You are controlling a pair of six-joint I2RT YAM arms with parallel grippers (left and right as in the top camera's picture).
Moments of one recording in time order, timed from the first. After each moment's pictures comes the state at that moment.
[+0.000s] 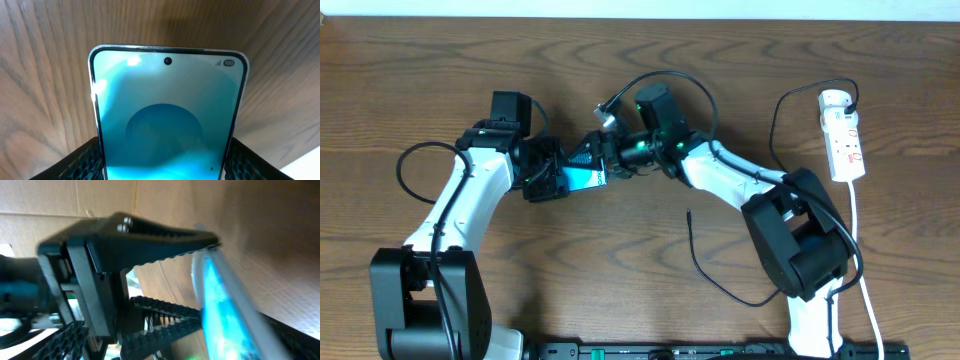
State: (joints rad) left arm -0.05 1.65 1.11 -0.77 0.32 -1.78; right arm 0.61 2.11 1.35 0.11 -1.03 0.84
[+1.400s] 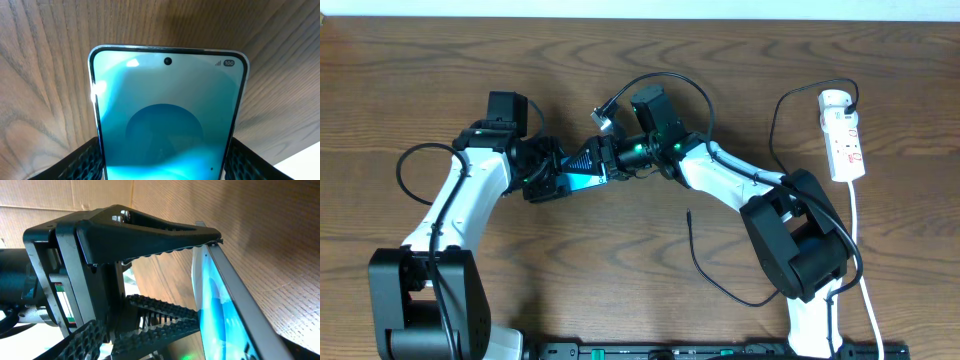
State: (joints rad) left arm -0.03 1.65 1.11 -0.77 0.36 -1.79; right arm 0.61 2.10 1.36 0.07 -1.02 0.80
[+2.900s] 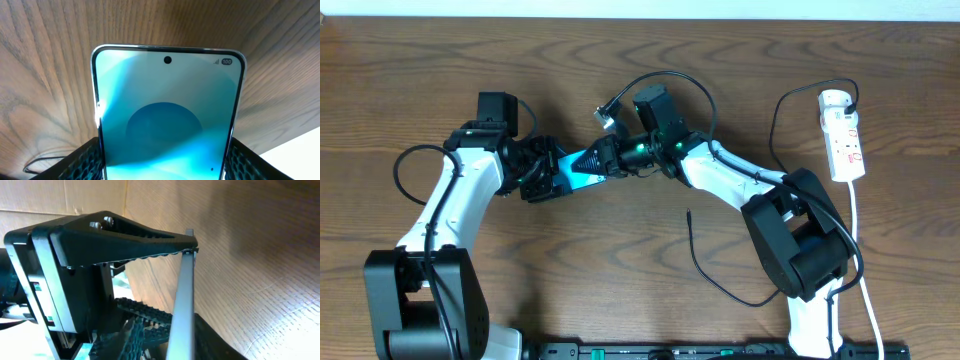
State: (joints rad) left arm 0.00 1.65 1.11 -0.78 0.46 -1.76; right arm 0.60 2.10 1.36 0.05 -0.99 0.77
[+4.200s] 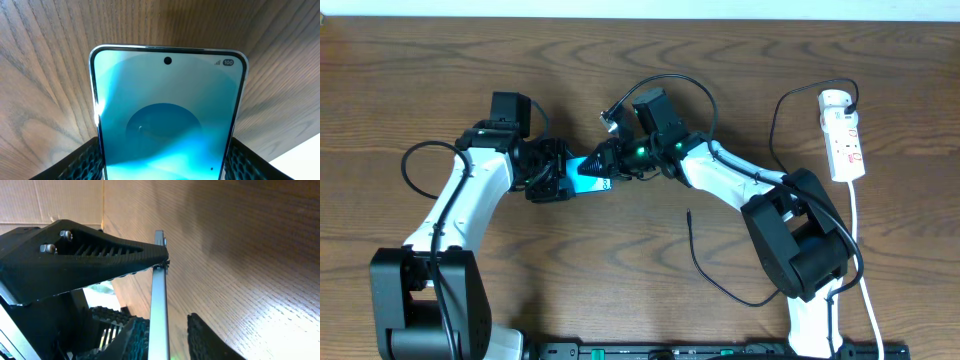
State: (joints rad) left arm -0.05 1.65 1.11 -0.78 0.41 -1.69; right arm 0.61 2.10 1.36 -0.04 -0.90 0.73
